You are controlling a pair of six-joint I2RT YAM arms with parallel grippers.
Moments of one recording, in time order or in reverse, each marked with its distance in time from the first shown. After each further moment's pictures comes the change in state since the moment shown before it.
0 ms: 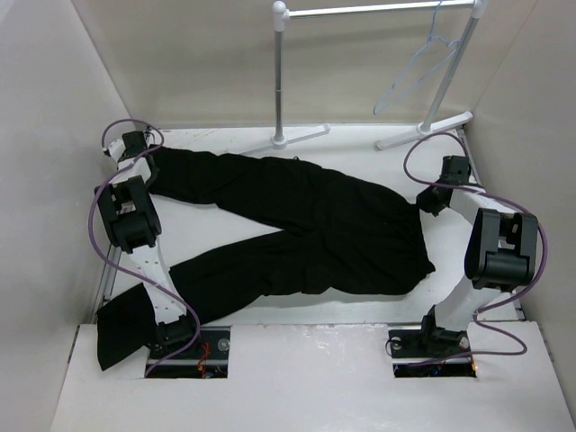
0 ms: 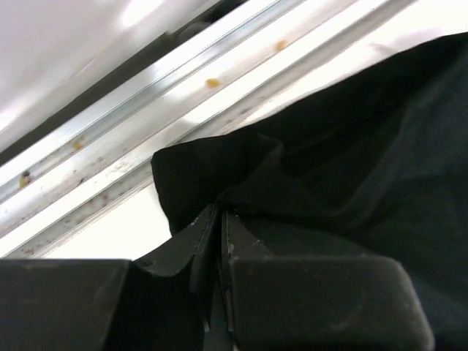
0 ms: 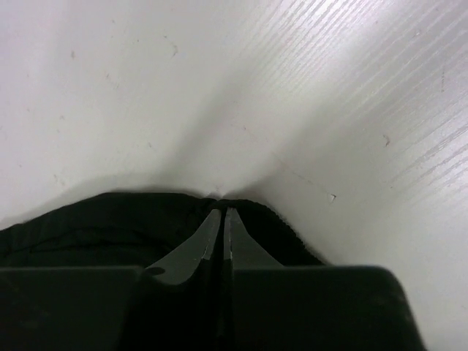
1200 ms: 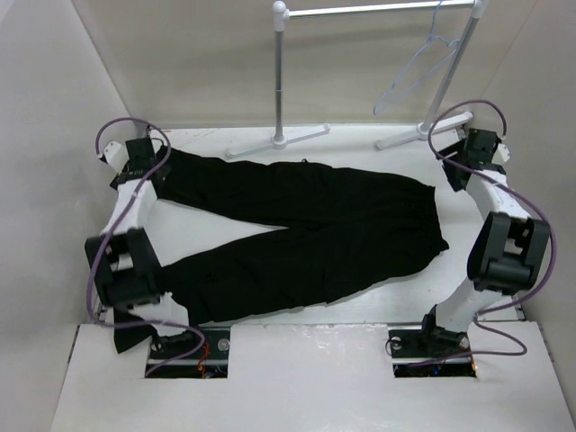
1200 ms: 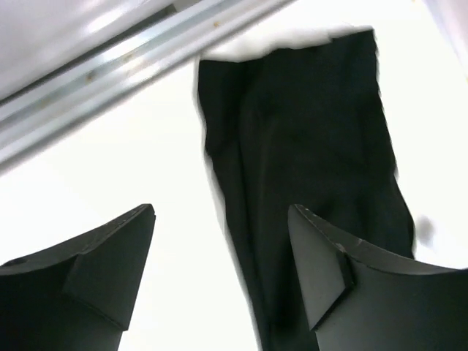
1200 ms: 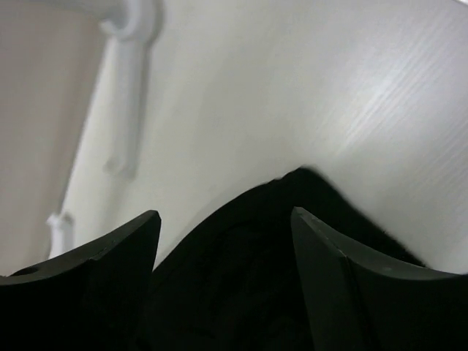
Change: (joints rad) left arm -0.085 -0.568 -0.441 -0.007 -0.056 -0.124; right arm -0.085 0.015 0.235 0.018 0.084 0.093
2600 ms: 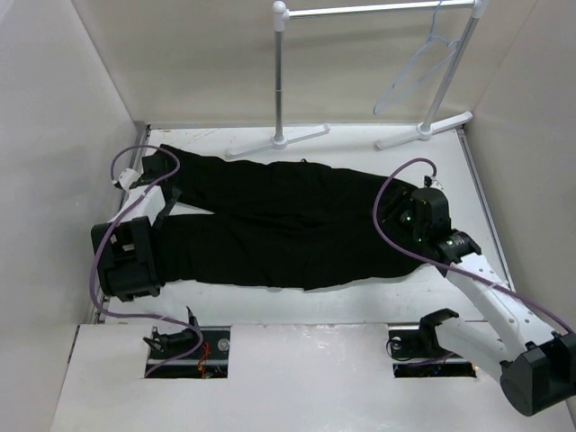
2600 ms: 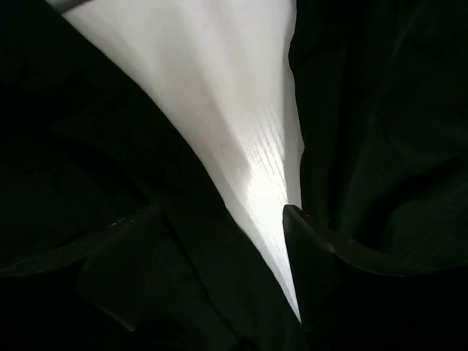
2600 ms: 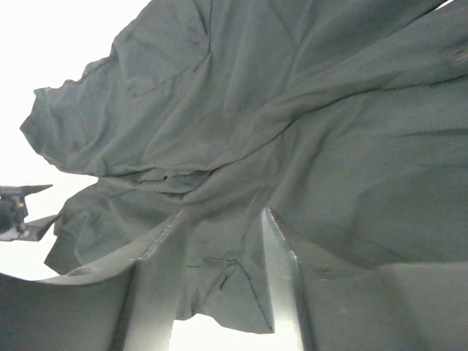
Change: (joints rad) left arm -0.035 0.059 -0.104 -0.121 -0.003 -0.164; right arm 0.605 -0.763 -0.568 -0.023 -0.063 0.020
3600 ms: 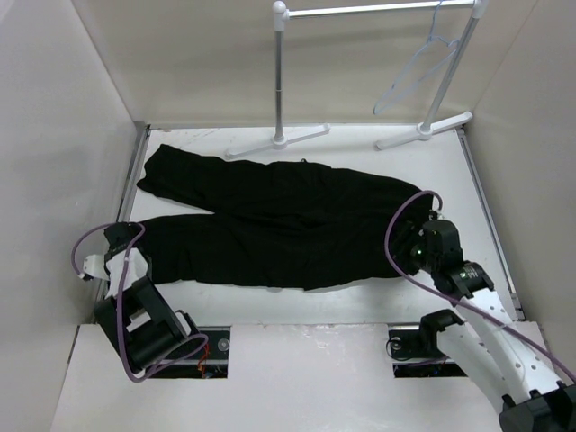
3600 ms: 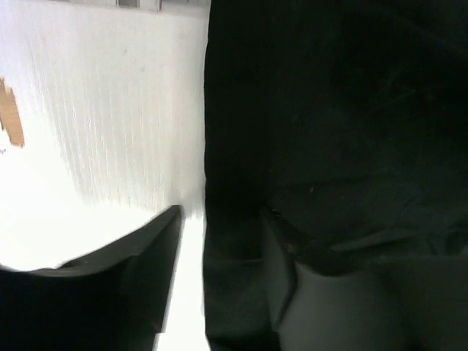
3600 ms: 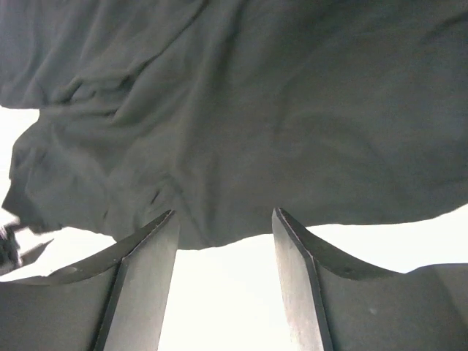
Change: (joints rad) left arm 0.399 -0.500 -0.564 -0.085 0.040 -0.151; right arm -0.043 -0.294 -0.177 -0.257 -0.125 -0.040
